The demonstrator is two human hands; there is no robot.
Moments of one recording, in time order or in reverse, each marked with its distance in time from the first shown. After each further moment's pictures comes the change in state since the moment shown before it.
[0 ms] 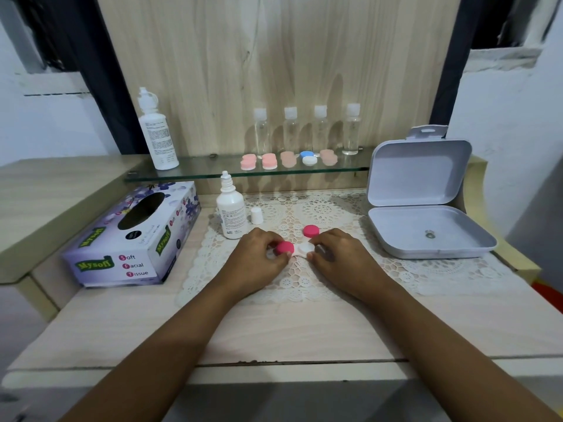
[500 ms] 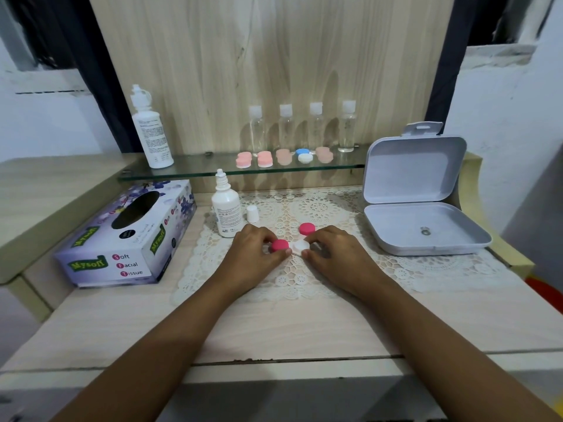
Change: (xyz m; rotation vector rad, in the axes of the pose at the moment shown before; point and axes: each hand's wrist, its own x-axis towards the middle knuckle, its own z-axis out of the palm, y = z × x) left_hand 0.003 0.001 0.003 0.024 0.020 -0.065; right_hand 0.002 0.001 -0.001 0.008 0.004 0.003
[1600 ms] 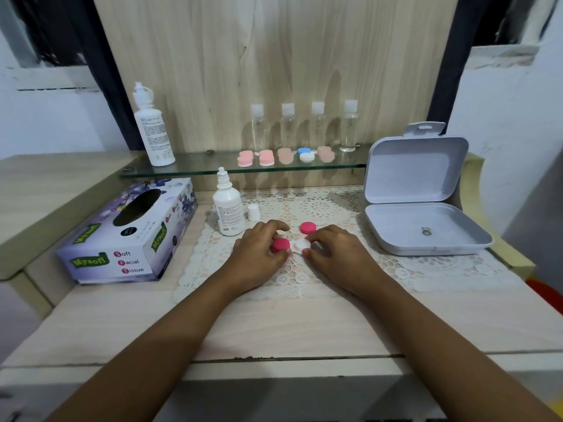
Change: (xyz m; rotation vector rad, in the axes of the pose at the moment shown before) left_hand 0.000 -0.001 0.002 -0.053 -0.141 0.013; right_hand 0.000 -0.001 0.000 0.009 0.009 0.003
